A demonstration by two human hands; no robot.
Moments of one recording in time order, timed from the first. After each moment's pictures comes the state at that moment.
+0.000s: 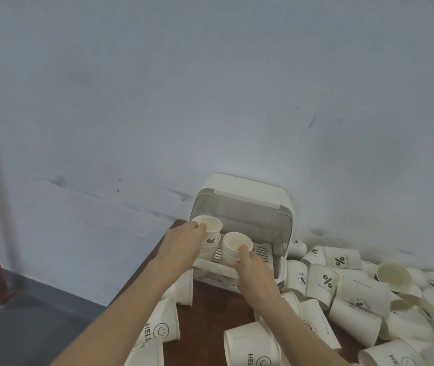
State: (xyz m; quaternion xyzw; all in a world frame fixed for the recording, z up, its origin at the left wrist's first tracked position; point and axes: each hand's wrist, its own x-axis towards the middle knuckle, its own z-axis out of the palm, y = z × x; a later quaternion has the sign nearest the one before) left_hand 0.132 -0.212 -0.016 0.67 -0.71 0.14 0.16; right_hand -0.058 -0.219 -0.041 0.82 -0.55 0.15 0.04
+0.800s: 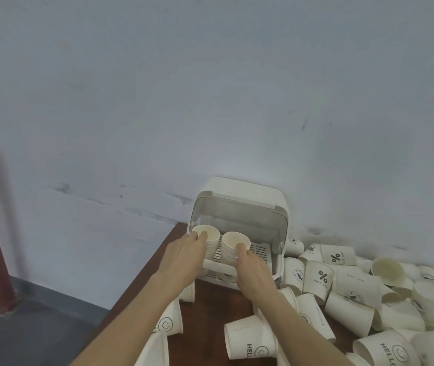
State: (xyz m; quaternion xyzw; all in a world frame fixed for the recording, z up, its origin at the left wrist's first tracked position) left_hand 0.114 -0.172 -0.009 0.67 -0.71 0.11 0.17; right_hand -0.057 -0.213 -0.033 0.82 -0.55 0.13 0.02
